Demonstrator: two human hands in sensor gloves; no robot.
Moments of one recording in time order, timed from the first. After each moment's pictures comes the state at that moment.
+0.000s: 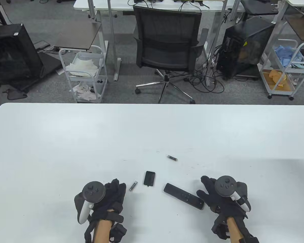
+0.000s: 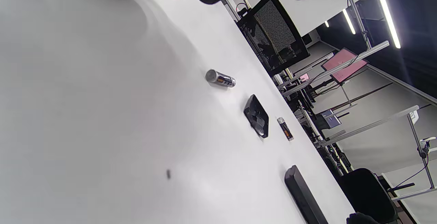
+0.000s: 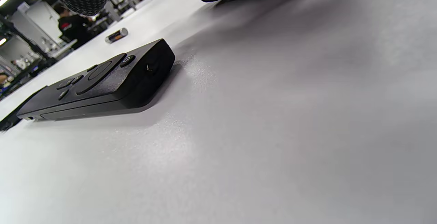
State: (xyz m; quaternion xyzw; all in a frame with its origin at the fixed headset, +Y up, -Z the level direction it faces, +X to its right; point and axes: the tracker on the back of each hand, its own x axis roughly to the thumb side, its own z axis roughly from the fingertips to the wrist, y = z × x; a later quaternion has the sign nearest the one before) left_hand -0.198 -0.765 -0.285 -0.14 0.03 0.45 0.88; right_hand 0.238 -0.765 -0.315 0.00 0.17 0.95 0.25
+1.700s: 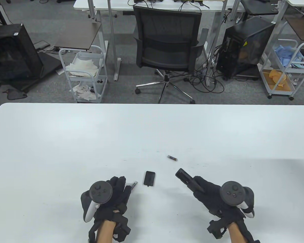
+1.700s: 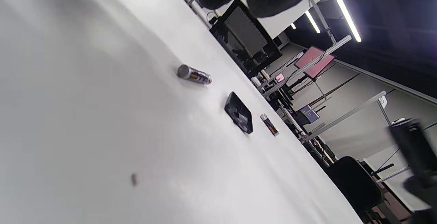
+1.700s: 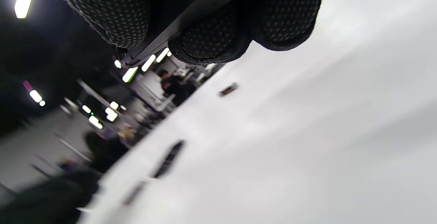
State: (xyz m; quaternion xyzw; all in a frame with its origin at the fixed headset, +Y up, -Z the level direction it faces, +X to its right) left_hand -0.174 -0.755 -0.289 -0.07 -0.02 0.40 0.91; right_hand 0.237 -0.728 -0.297 0.13 0.06 0.87 0.46
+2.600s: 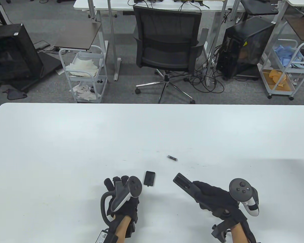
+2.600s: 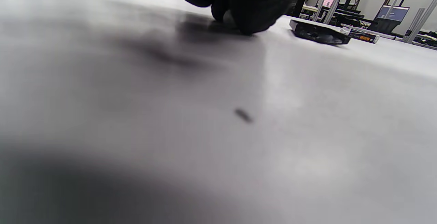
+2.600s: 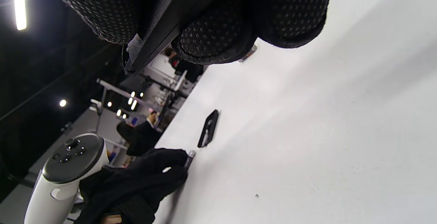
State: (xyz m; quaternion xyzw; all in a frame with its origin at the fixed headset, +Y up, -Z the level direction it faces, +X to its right) left_hand -0.117 -0.764 -0.313 -0.14 0.04 0.09 0.98; right_hand 0.233 -0.734 -0.297 0.15 0.13 0.85 0.49
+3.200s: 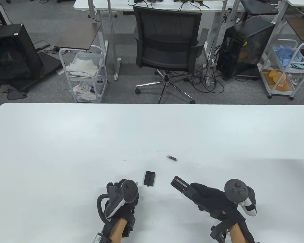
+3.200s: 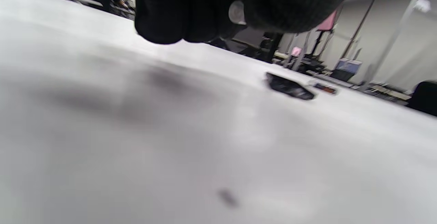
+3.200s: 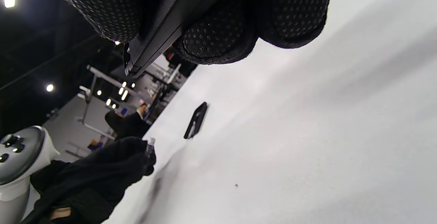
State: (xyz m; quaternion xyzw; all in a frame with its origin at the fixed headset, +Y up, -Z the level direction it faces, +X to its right) left_hand -0.129 -0.745 -0.296 -0.05 -0.03 0.18 0.98; right_hand 0.226 -0.736 -0.295 0.15 0.13 0.87 0.45
